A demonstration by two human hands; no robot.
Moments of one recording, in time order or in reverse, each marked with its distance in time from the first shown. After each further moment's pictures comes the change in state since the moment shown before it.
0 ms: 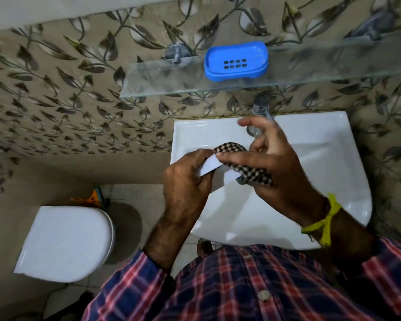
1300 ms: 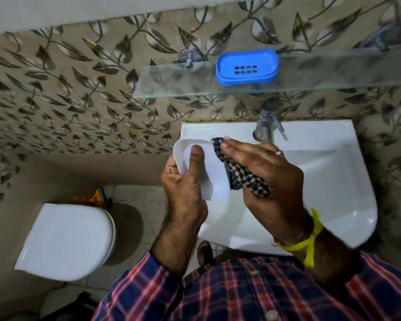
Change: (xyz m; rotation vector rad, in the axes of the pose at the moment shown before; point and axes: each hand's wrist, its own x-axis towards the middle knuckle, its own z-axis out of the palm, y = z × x) left_hand -0.007 0.002 0.016 -1.161 0.415 -0.636; right_hand 0.002 -0.038 0.027 0.127 0.331 0.003
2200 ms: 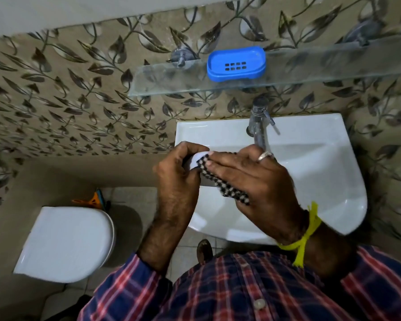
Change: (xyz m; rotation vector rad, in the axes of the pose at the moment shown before) left_hand -0.003 0.029 -0.016 0.766 -0.353 0.451; right_hand -0.020 -0.005 -0.014 -0.330 -0.203 -0.217
